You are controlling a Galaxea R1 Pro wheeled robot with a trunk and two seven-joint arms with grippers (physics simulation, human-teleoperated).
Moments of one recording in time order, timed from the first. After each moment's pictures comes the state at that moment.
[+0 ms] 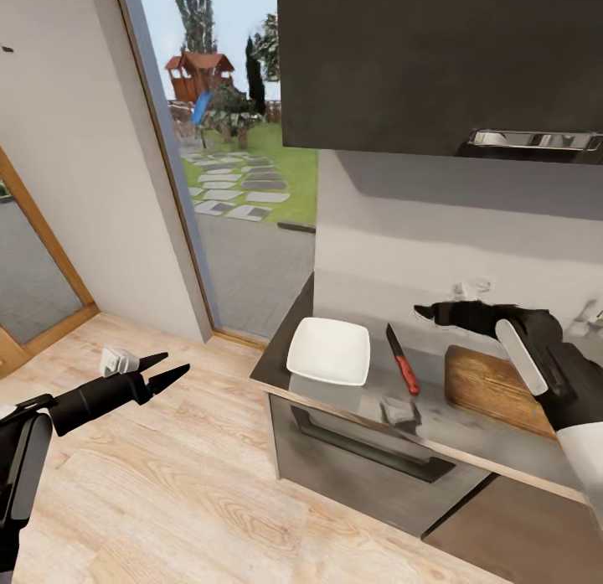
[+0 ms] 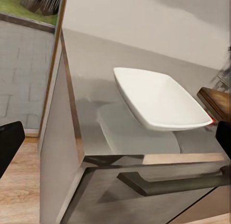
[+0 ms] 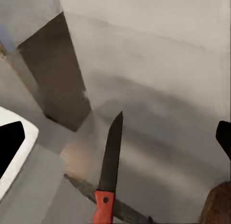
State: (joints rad) left arm -0.41 0.22 0.36 -1.59 0.15 0.66 -1.03; right arm -0.90 -0.42 0.17 -1.21 -0.42 0.76 0.20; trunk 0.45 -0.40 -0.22
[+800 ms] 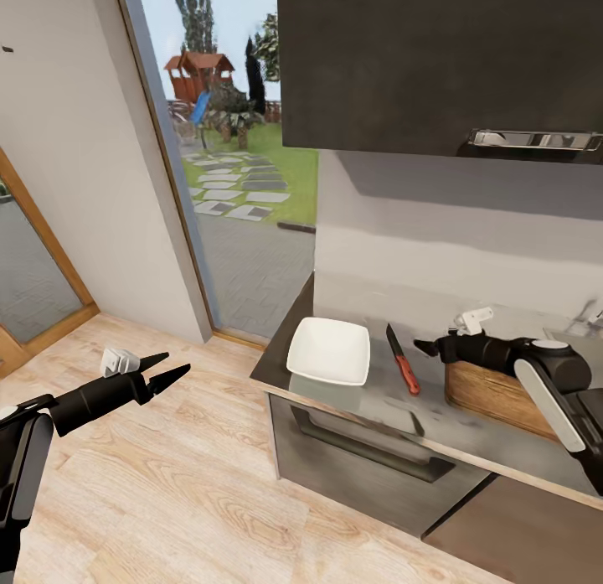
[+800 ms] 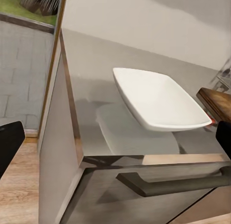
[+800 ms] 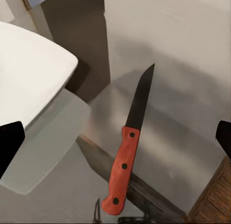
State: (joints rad) left arm -0.41 0.22 0.36 -1.59 0.15 0.66 -1.03; right arm -0.68 -0.51 0.17 -1.47 -0.42 0.82 0.29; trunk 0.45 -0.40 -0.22
